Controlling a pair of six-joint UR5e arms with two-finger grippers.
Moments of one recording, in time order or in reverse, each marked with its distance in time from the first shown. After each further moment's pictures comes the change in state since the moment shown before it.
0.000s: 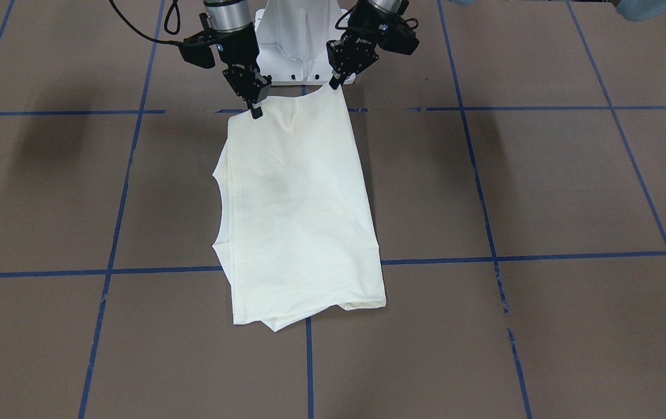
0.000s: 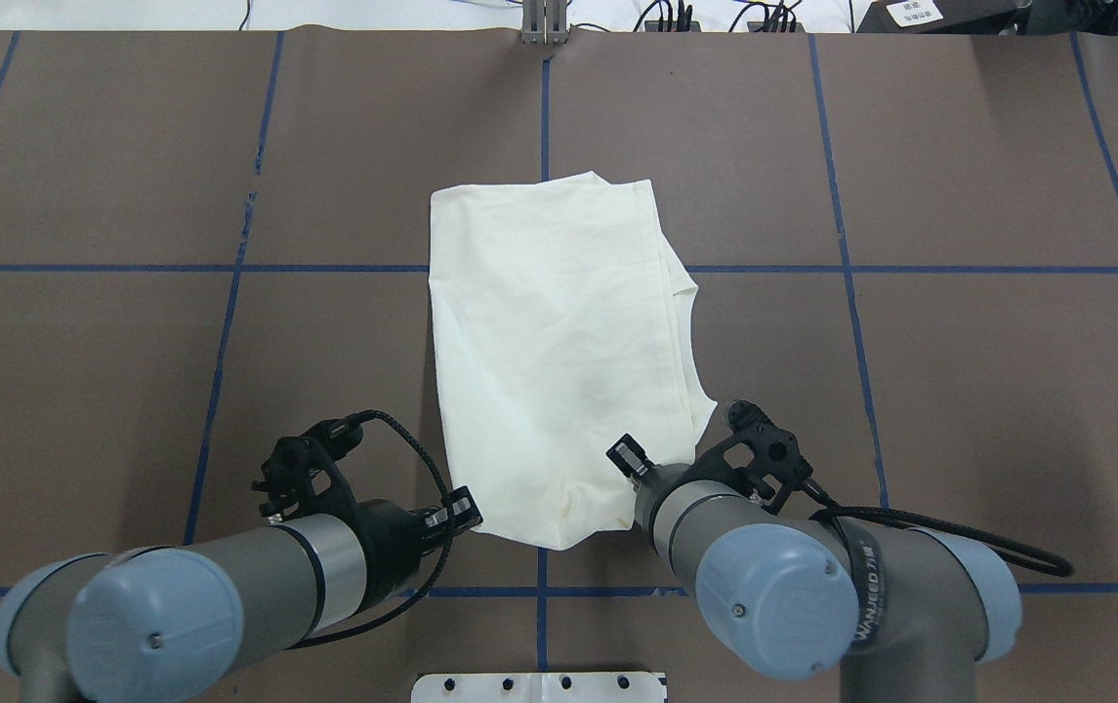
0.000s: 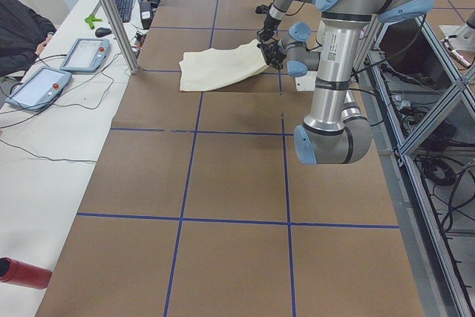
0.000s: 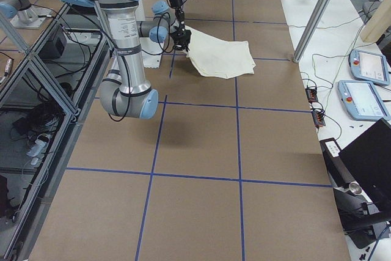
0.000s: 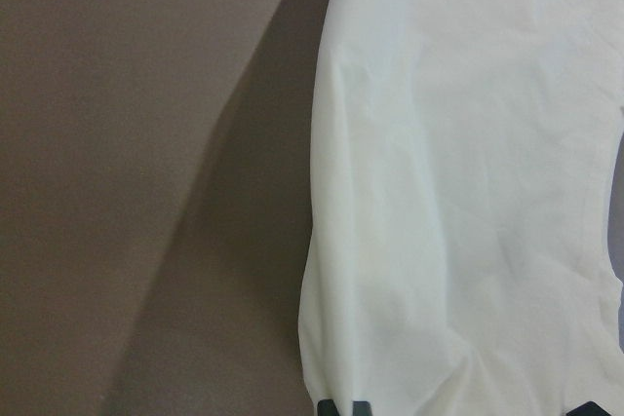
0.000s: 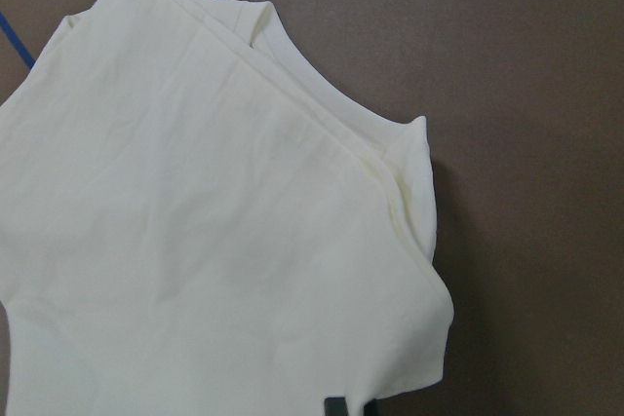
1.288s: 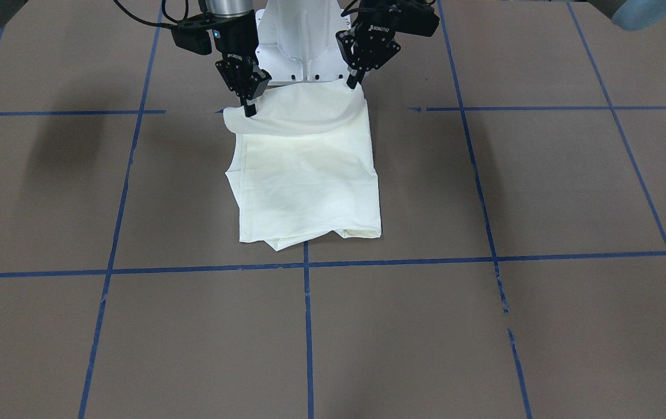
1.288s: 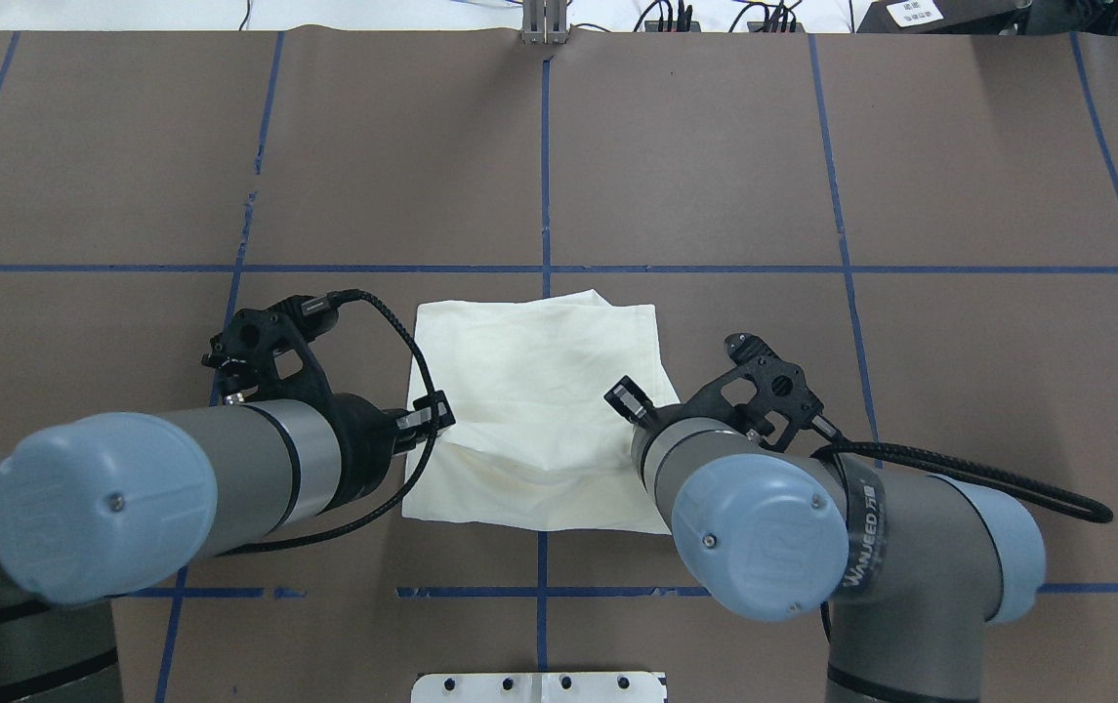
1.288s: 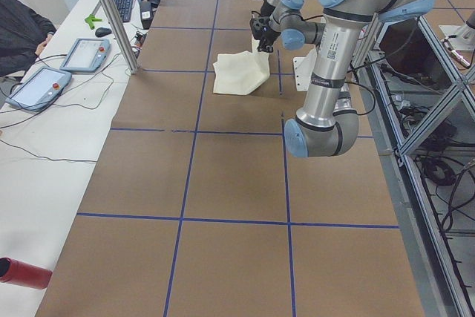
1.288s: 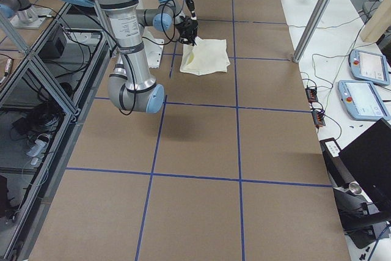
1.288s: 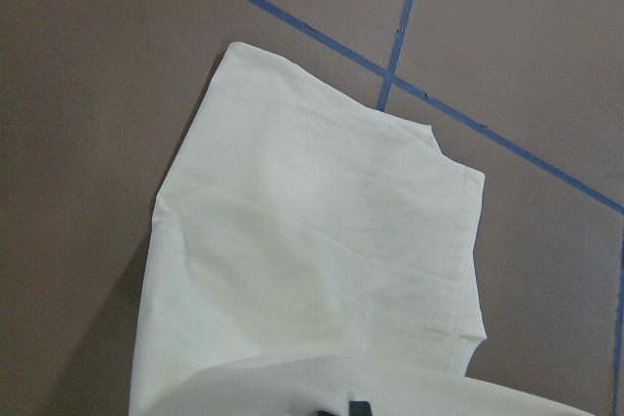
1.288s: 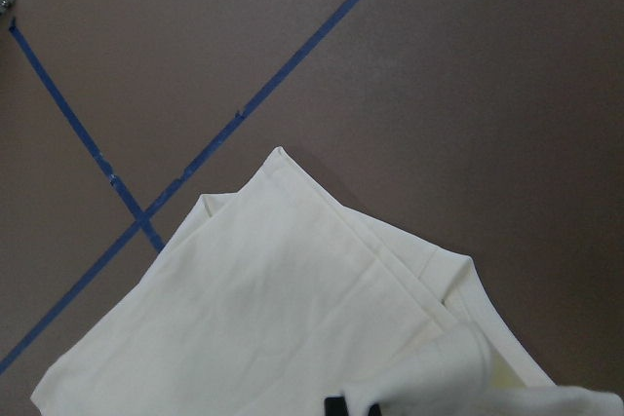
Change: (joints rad) left arm -0.170 -0.126 0.014 0.260 -0.063 0.190; right arm 0.125 0.119 -0.082 -0.123 0.012 -0.078
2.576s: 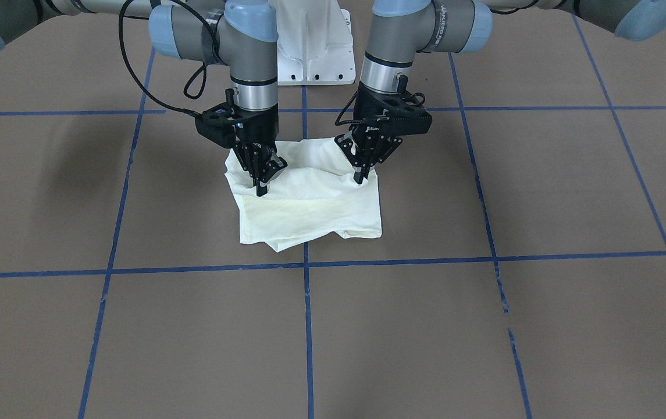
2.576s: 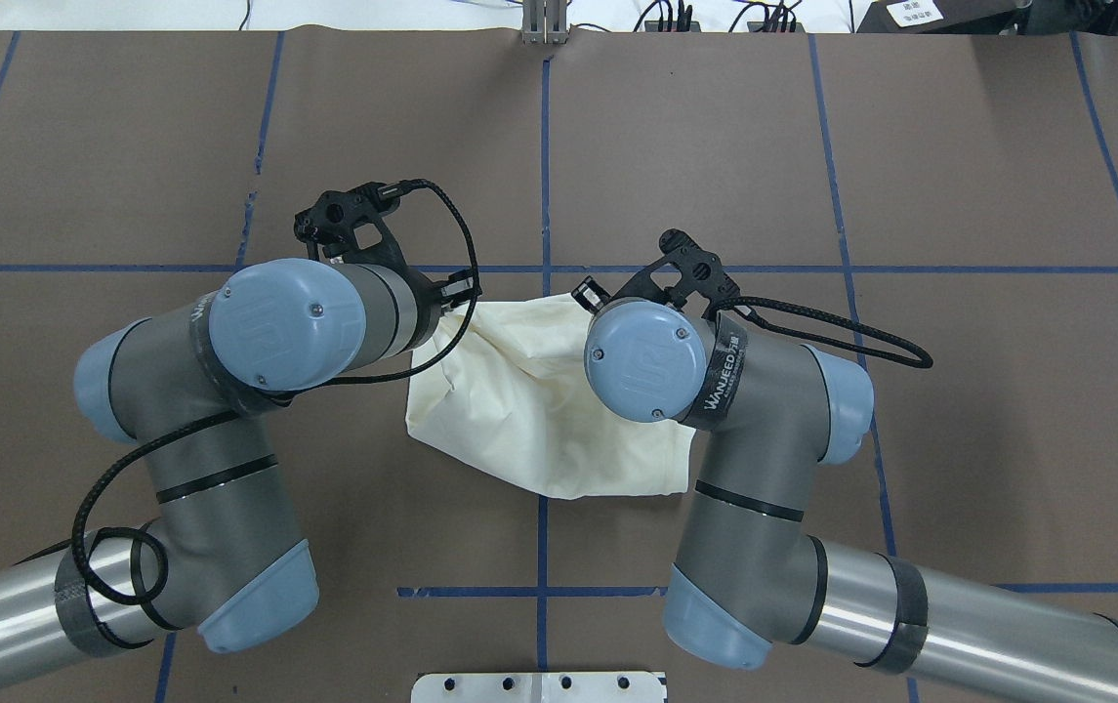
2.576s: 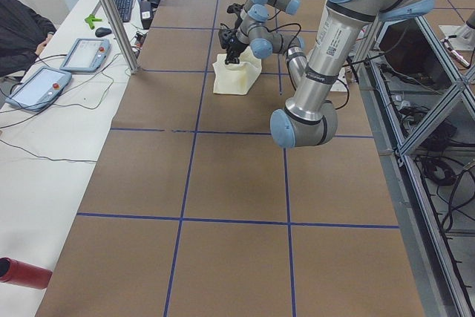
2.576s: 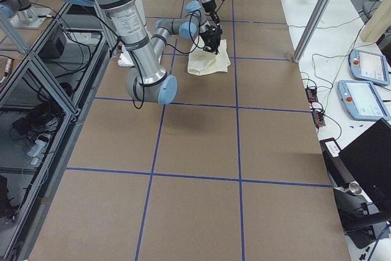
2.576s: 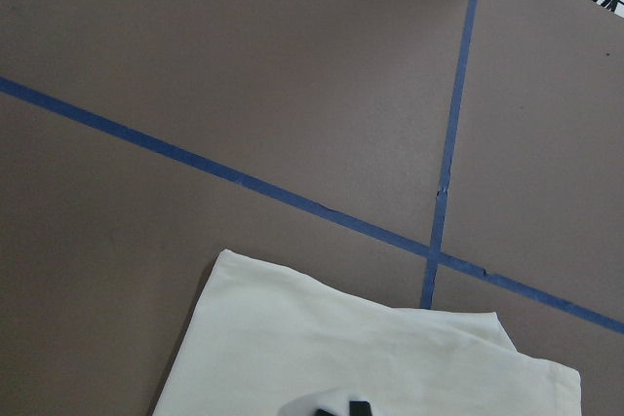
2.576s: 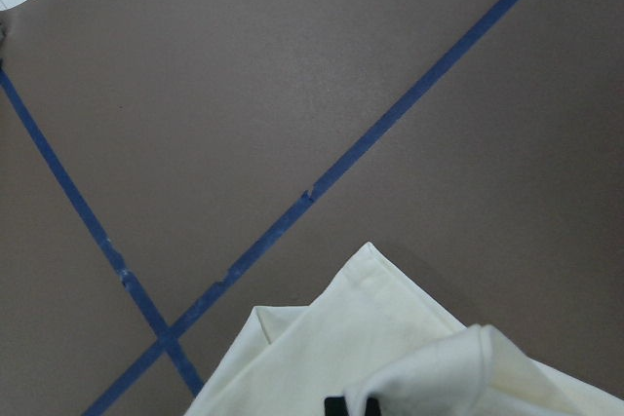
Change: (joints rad) left arm -0.166 -0.135 0.394 -0.164 -0.011 0.119; right arm 0.162 0.150 -0.405 0.209 0.067 -0.112
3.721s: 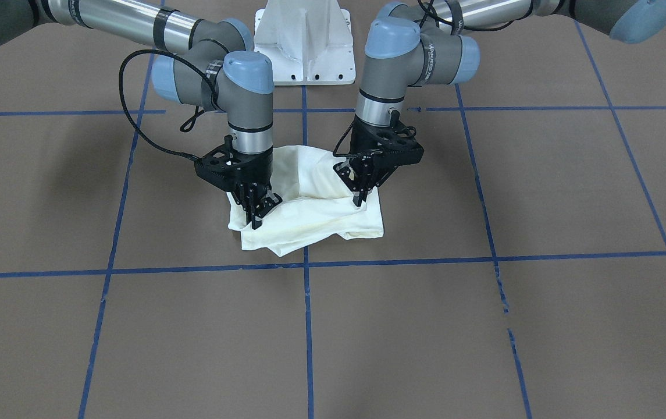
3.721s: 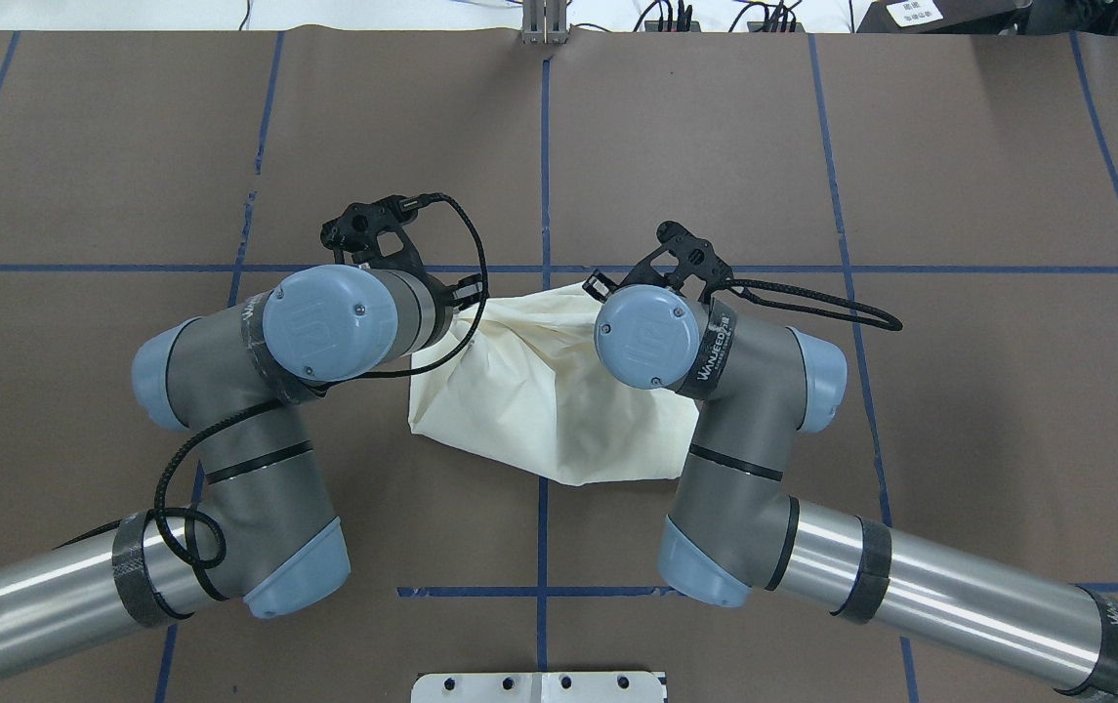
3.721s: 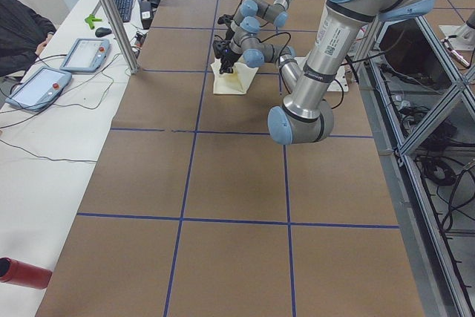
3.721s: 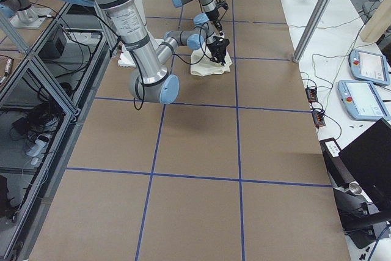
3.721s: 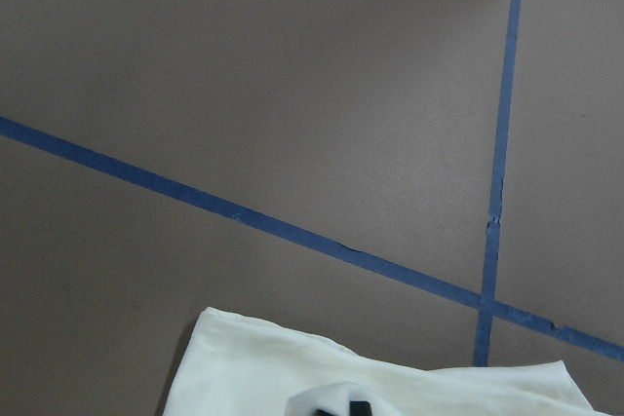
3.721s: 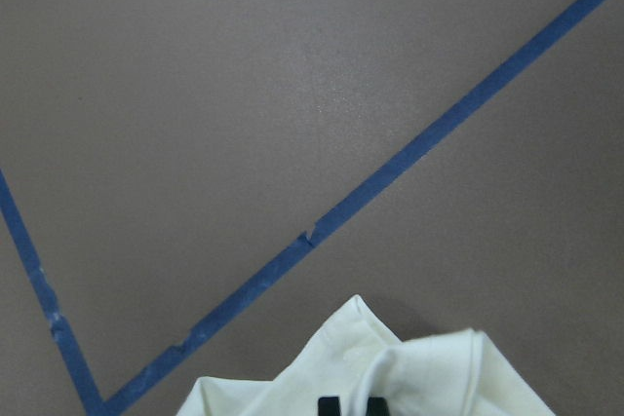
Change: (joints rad) left arm 0.003 -0.020 0.127 -0.079 0.000 0.003; right arm 0.035 0.009 -0.164 0.129 0.020 -0.109
